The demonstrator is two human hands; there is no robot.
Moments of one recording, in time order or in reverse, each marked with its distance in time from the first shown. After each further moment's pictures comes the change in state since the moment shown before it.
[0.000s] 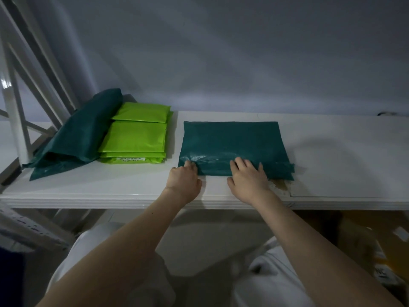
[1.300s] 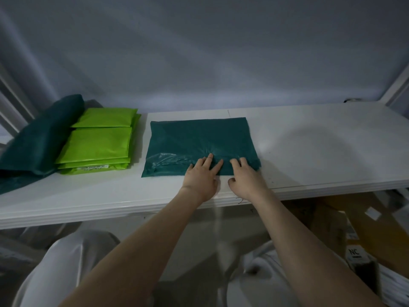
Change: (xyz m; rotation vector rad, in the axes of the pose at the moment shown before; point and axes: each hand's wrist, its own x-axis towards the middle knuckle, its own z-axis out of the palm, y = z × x) left_hand 0.034 0.102 -0.016 -0.180 -0.044 0.235; right_hand -0.012 0.074 0.016 0.261 0.041 0.162
